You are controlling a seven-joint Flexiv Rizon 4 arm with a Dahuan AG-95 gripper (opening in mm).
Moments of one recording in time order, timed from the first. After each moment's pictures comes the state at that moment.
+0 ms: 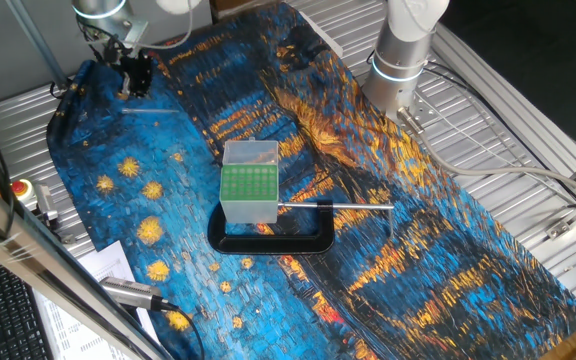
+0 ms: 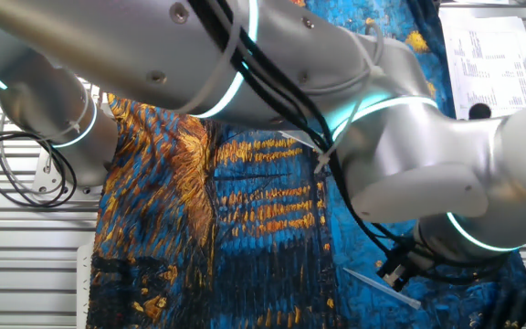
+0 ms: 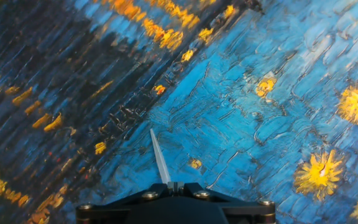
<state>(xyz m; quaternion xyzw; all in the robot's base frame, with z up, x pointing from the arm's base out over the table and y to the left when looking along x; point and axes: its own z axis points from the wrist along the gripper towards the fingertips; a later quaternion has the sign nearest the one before) 0.577 -0.250 0.090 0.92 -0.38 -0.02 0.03</state>
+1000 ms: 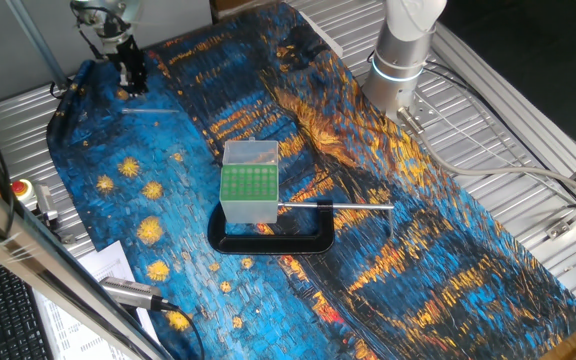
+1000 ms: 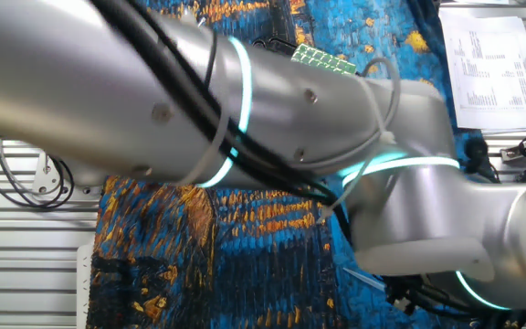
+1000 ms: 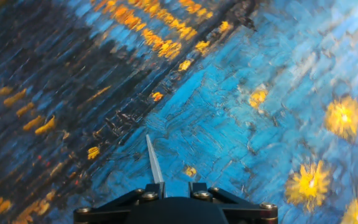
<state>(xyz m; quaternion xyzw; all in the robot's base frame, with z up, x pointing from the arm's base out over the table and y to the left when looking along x) 0.585 -0.270 0.083 0.96 -0.27 -0.02 -0.01</state>
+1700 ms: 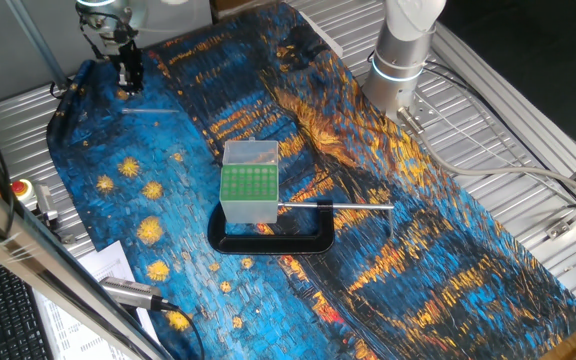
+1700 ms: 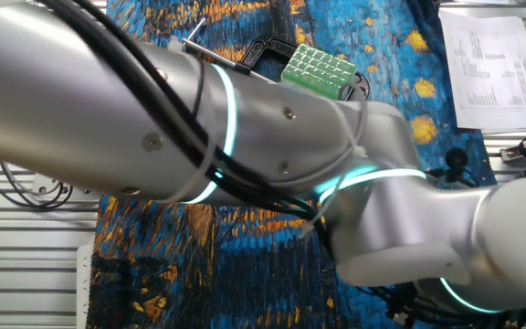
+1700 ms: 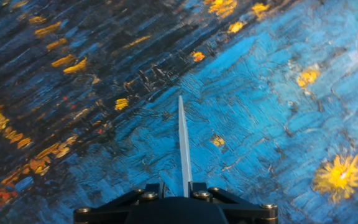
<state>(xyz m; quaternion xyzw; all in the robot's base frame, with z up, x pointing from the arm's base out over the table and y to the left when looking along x) 0.589 -0.294 0.070 0.96 -0.29 0.00 0.01</state>
